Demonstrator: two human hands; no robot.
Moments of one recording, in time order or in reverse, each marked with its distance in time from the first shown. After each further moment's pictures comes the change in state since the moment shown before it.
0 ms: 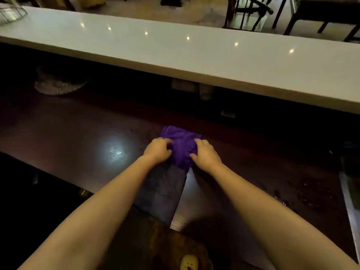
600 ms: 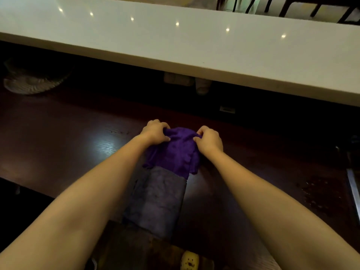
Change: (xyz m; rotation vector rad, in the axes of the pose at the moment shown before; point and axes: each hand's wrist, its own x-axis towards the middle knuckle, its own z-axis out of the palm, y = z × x) left_hand 0.077 -0.004 -0.026 0.086 -0.118 0.007; right_hand 0.049 0.003 -0.017 0.208 0.215 0.255
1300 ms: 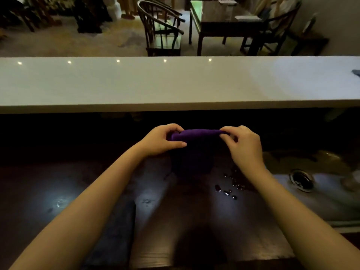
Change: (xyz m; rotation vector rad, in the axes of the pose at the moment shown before) left_hand -0.081 0.219 -0.038 -0.427 -0.058 0.720; right_hand -0.127 0.114 -0.215 0.002 0.706 -0.159
